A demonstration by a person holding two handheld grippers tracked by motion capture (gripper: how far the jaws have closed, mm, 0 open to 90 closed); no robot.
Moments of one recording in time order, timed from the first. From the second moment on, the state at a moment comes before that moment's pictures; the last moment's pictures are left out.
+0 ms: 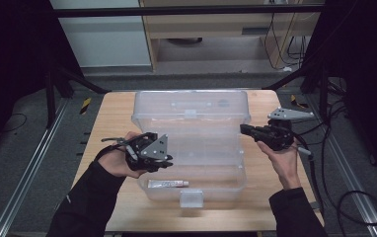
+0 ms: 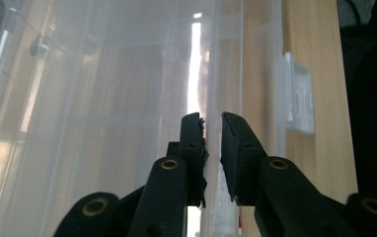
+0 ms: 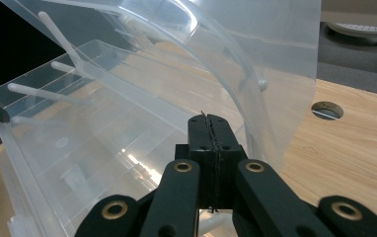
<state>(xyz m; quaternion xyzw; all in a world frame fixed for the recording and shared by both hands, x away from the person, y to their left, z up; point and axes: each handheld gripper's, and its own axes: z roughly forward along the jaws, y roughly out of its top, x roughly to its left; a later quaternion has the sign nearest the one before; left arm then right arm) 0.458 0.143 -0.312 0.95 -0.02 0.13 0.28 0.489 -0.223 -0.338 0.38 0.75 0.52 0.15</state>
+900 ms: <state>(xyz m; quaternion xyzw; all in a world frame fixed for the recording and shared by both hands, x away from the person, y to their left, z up) 0.470 0.182 -0.322 0.86 0.17 0.12 0.46 0.479 -0.226 -0.341 0.38 0.75 0.53 0.15</state>
